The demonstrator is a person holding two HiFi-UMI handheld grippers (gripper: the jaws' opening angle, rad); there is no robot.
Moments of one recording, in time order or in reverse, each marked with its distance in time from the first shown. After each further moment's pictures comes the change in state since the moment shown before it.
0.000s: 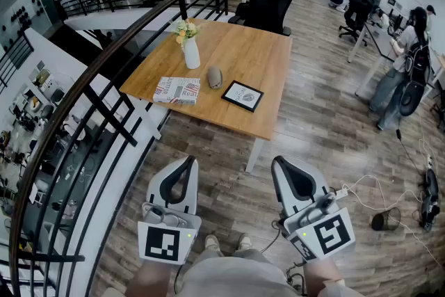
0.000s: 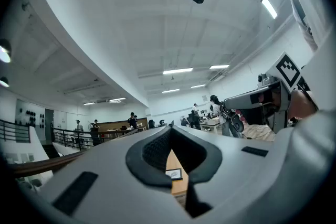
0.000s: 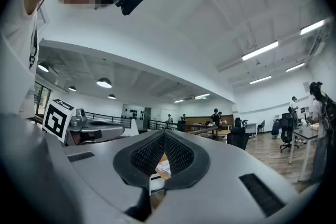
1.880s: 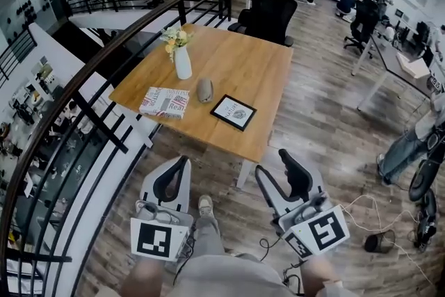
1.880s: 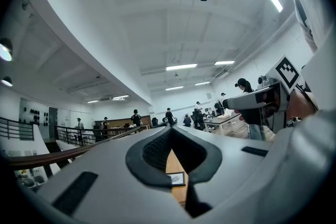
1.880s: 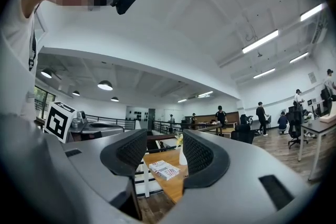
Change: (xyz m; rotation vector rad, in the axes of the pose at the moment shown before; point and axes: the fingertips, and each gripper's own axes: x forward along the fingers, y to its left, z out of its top) left arm 0.122 -0.013 -0.037 -0.010 0.019 0.049; right arm 0.055 -0.118 -0.048 0.043 -0.005 0.063
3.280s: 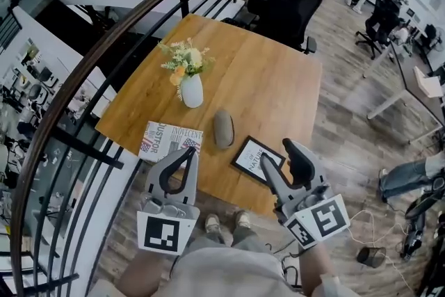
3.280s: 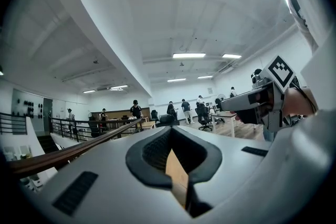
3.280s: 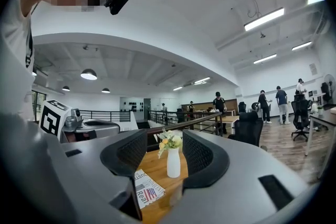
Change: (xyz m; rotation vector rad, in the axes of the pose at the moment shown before) left arm 0.316 0.274 -0.113 -0.039 0.090 -0.050; right arm 0.414 -0.147 -0.078 0.052 0.135 -0.032
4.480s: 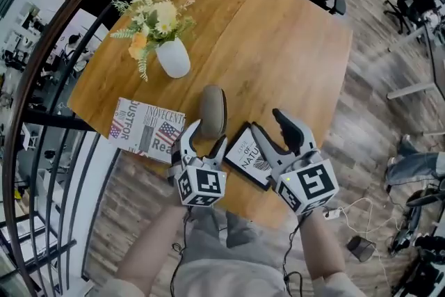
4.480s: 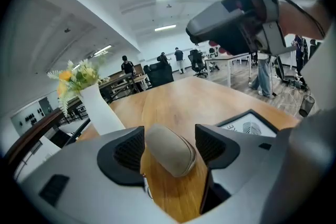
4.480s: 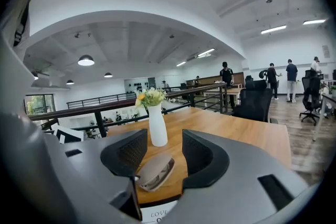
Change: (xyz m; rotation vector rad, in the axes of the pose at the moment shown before) left arm 0.206 -0.069 -0.317 0.184 0.503 -0.055; right arm 0.134 -0.142 -0.205 0.065 0.261 0.104
